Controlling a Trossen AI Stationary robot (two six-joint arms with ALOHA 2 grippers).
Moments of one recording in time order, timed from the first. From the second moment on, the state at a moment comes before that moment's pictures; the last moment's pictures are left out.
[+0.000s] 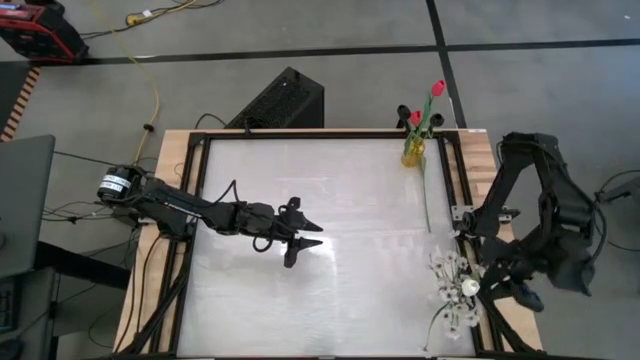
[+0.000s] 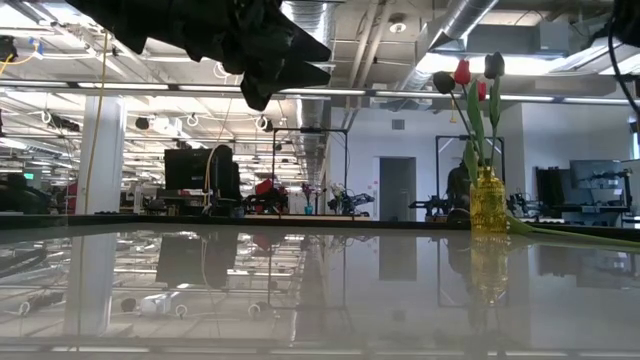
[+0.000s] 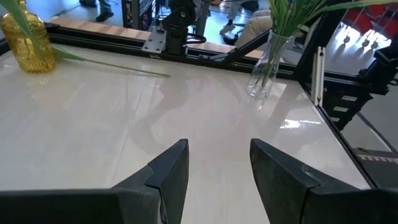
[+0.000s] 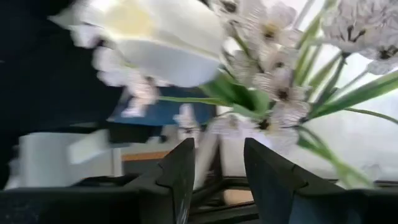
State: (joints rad) left arm -0.14 1.47 0.72 0.50 -0.09 -0.21; right arm 1.36 0.99 1.29 -1.19 0.34 1.47
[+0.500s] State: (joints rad) left arm -0.14 1.48 0.72 0.45 -0.05 -0.11; right arm 1.35 0.82 1.29 -0.80 0.56 1.03
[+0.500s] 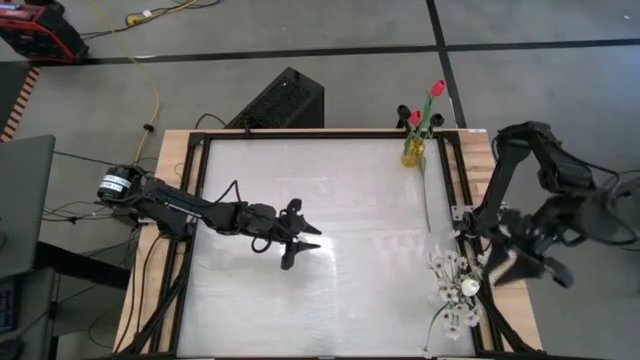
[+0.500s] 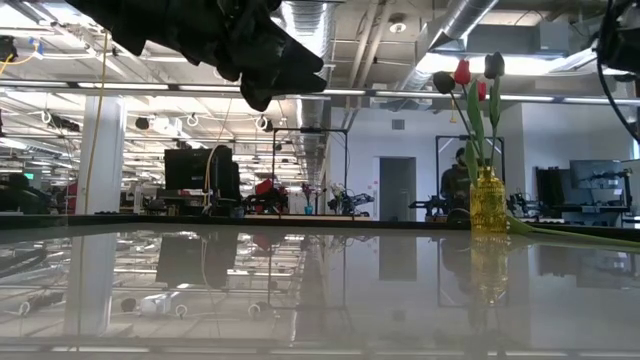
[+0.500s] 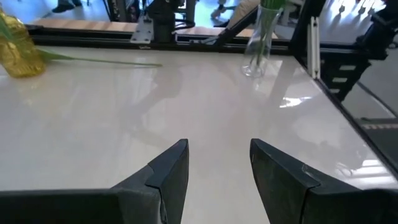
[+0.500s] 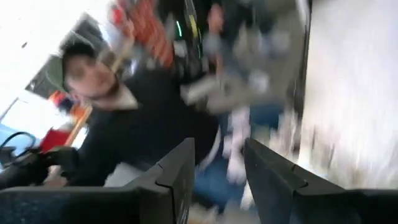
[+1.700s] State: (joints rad) left arm -0.15 1.47 0.40 0.60 -0.01 -0.09; right arm 0.14 1.21 1.29 -1.34 0.60 1.05
